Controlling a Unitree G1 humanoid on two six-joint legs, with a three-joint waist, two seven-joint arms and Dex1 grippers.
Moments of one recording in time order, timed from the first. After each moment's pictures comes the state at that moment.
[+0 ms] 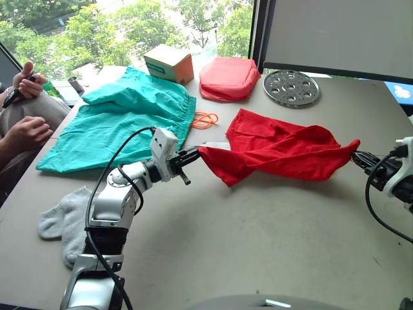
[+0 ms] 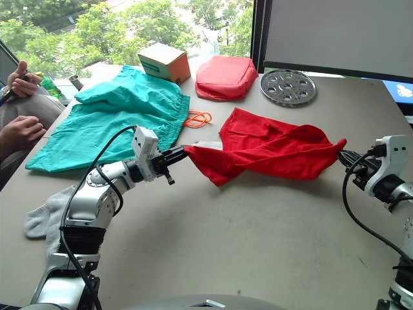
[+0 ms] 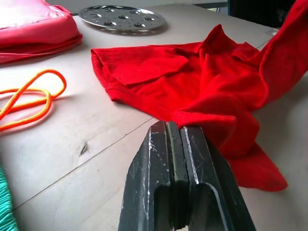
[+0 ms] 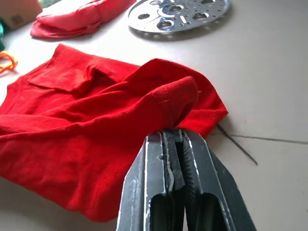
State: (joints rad) left arm -0.40 0.51 0.06 0.03 -0.46 0.44 -0.86; right arm -0.10 -0.41 -0.62 -0.43 0.53 1.01 0.46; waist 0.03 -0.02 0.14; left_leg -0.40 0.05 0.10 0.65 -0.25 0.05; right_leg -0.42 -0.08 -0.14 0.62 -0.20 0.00
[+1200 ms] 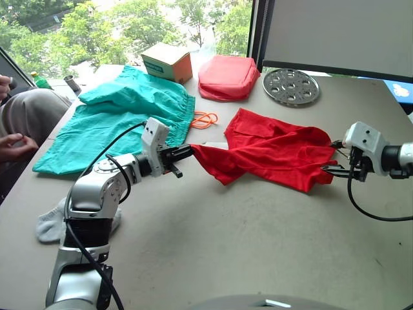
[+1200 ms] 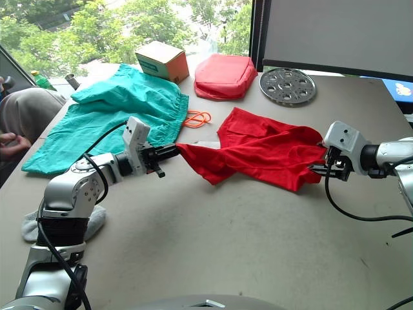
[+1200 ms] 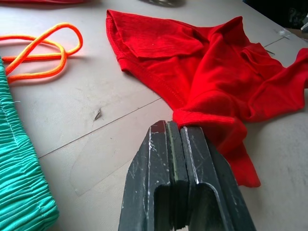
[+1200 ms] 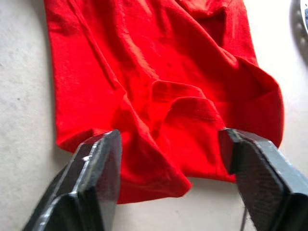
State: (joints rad) left arm -0.41 0.61 0.09 -0.07 -0.53 0.73 -0.81; right arm -0.39 -1.06 0.05 -0.07 0.21 0.45 1.08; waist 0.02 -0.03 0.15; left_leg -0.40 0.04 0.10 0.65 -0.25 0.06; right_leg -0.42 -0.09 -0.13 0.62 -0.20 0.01
